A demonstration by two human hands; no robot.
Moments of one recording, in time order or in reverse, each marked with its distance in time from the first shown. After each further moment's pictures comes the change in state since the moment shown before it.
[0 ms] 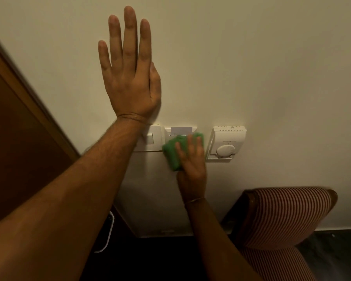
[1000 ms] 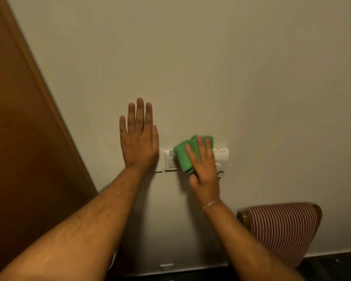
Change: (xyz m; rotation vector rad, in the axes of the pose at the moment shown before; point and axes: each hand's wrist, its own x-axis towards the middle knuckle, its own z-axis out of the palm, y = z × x) left_hand -0.045 -0.005 -0.044 -0.068 -0.417 -0.021; right_hand 0.076 -0.035 -0.087 -0.034 -0.141 -0.061
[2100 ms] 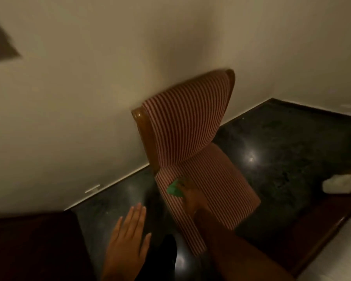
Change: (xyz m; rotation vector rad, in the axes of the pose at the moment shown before) left_hand -0.559 0.210 0.100 -0.284 -1.131 0.422; right_hand -0.772 -0.028 -0.068 -0.216 -0.775 0.849
